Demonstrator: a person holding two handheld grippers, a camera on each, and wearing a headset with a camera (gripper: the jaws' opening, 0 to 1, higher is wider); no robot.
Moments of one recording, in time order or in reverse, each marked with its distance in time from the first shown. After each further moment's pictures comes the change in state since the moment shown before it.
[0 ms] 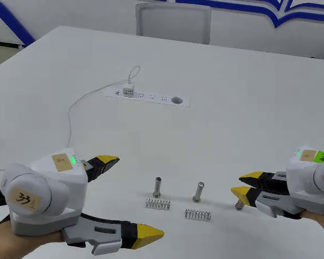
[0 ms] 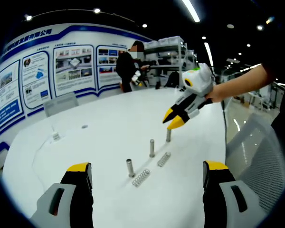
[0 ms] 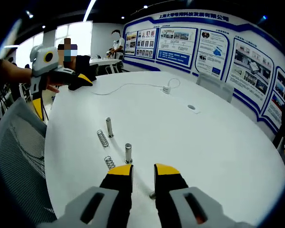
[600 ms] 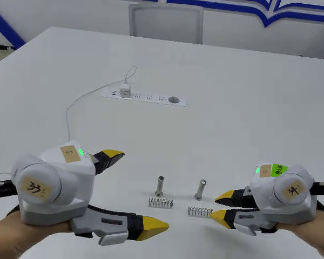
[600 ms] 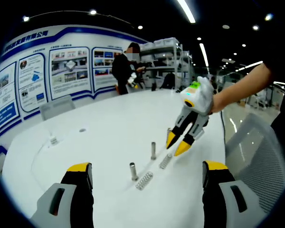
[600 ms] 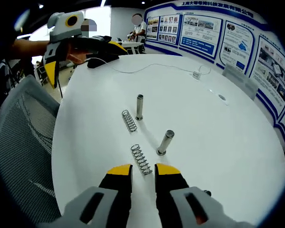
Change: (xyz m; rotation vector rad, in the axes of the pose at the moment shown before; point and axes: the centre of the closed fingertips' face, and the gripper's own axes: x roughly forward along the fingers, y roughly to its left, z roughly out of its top) left arm 0.004 0.012 0.004 0.020 -0.016 -0.042; right arm 0.038 0.052 -0.033 -0.087 0.156 0.164
